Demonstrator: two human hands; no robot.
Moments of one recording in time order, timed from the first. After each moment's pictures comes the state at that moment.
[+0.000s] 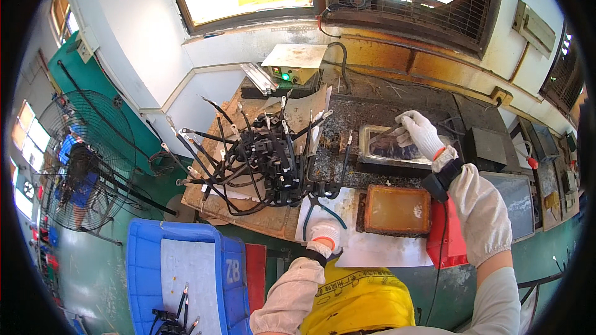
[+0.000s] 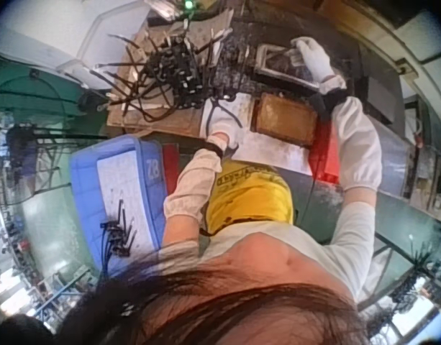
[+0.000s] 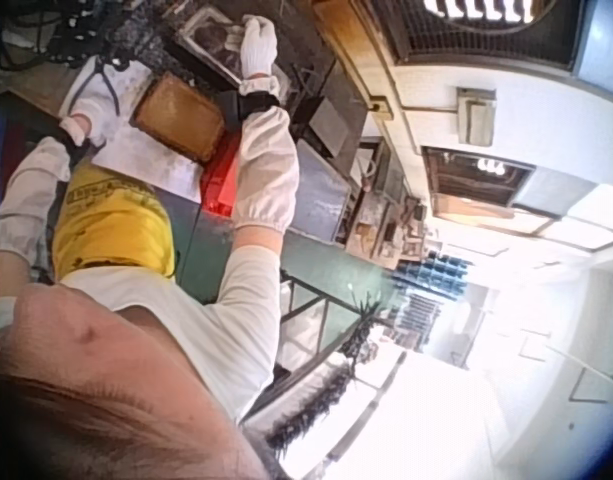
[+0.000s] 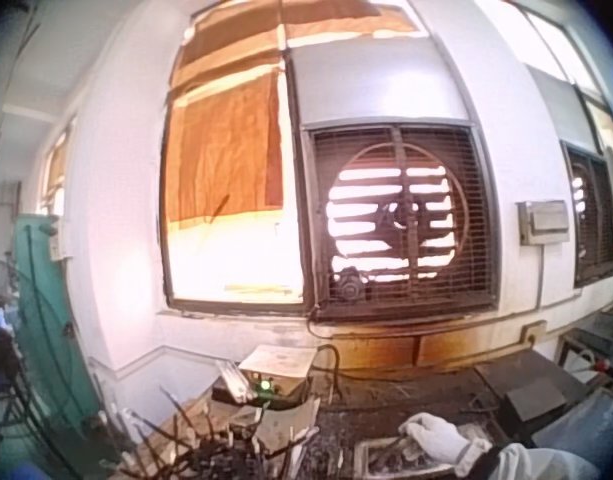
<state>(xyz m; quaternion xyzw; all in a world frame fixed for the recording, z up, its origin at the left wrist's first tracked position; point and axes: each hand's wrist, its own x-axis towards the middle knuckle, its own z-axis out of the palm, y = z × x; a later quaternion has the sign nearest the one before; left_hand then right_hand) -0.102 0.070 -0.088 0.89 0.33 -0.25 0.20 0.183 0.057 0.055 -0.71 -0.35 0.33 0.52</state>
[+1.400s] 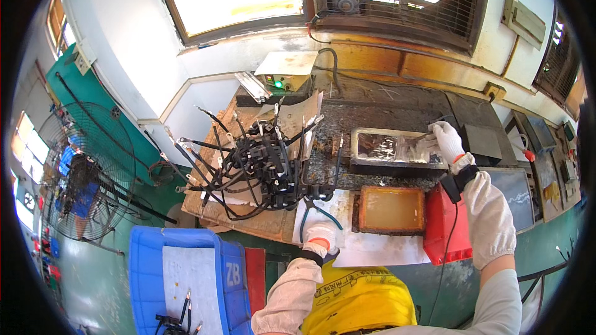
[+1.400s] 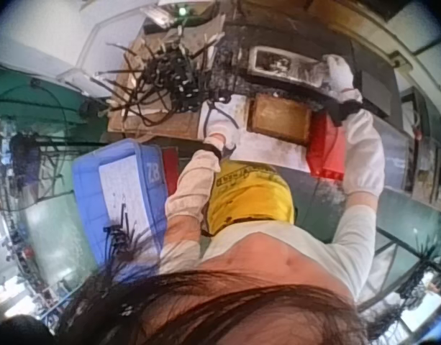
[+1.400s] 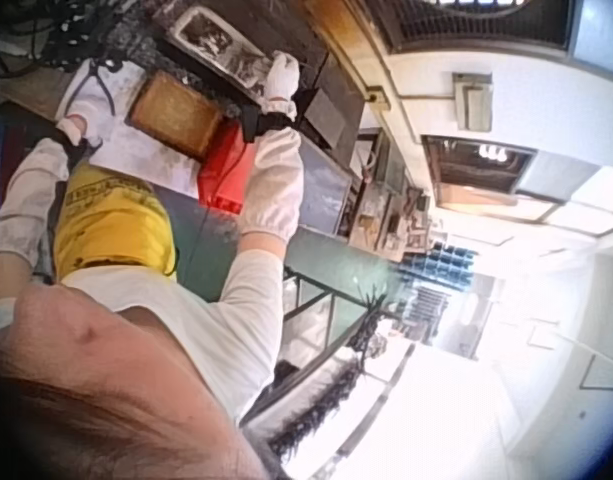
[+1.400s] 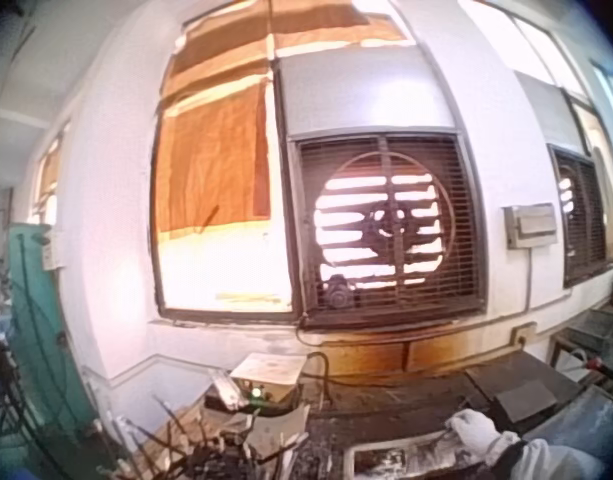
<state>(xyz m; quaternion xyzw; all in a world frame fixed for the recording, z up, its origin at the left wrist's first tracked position) -0.098 0.074 -0.079 0.89 0.30 -0.28 0.21 0.259 -0.015 0.033 -0.75 -0.26 0.24 0.56</state>
